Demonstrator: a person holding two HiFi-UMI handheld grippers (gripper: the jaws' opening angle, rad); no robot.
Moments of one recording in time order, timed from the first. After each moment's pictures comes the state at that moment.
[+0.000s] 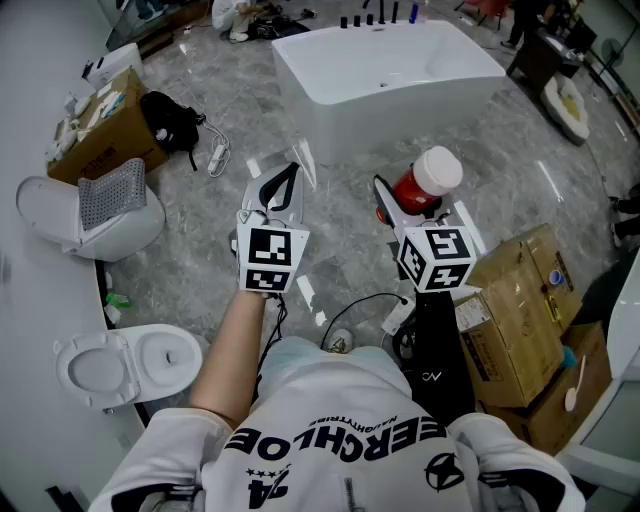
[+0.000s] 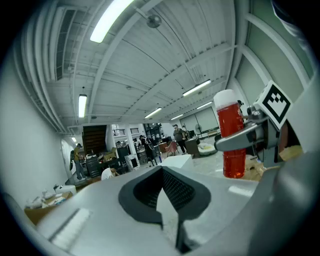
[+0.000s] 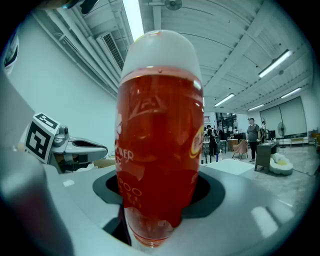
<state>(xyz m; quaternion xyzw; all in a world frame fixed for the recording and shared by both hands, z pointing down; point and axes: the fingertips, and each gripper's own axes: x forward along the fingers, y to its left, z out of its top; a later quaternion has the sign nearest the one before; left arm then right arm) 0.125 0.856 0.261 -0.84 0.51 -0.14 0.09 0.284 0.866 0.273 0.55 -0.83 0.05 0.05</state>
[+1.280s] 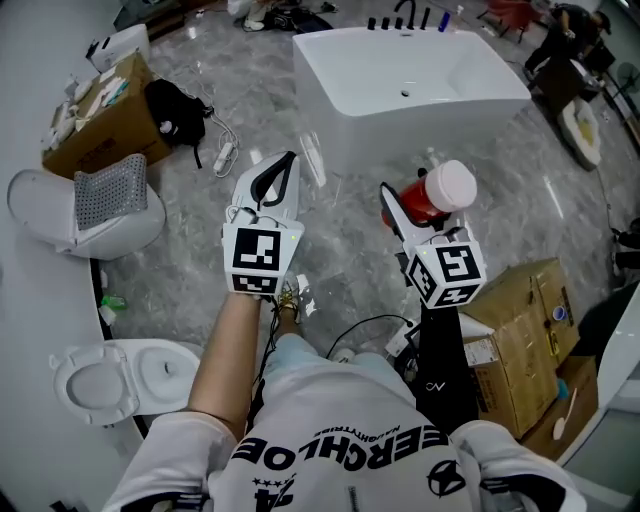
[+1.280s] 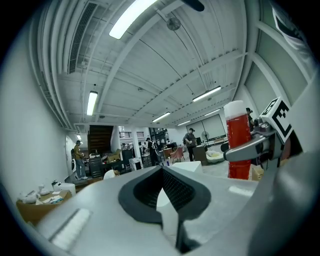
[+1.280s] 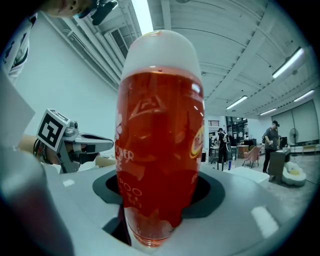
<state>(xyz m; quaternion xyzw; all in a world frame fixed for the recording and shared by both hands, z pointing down) 0.036 0.735 0.253 -0.84 0.53 -0.08 0.08 0.204 0.753 0.280 0.51 -0.86 0.01 0.05</state>
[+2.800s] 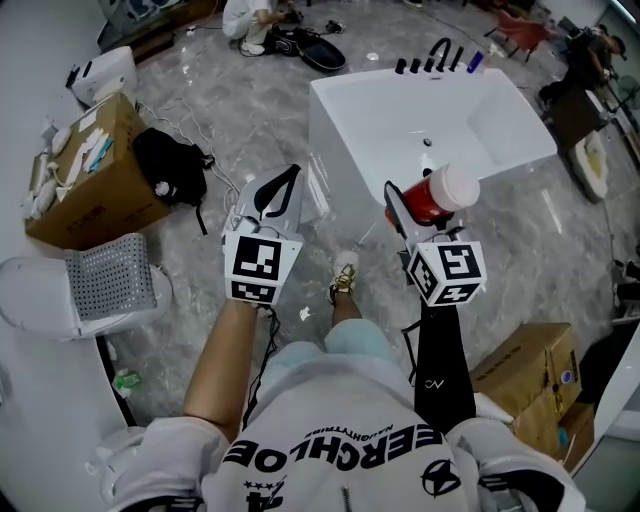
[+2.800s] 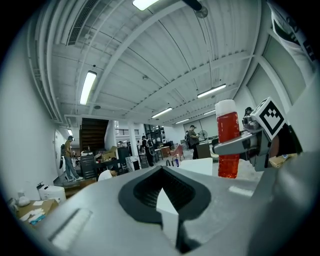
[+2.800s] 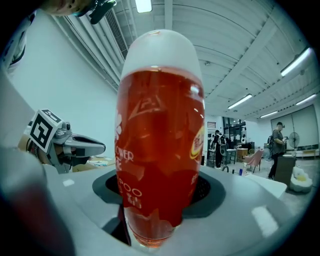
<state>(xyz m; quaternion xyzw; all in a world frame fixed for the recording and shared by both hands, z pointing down) -0.111 0.336 0.274 -0.86 0.49 -0.09 0.07 0.060 0.341 0.282 0.54 -0.84 0.00 0.06</state>
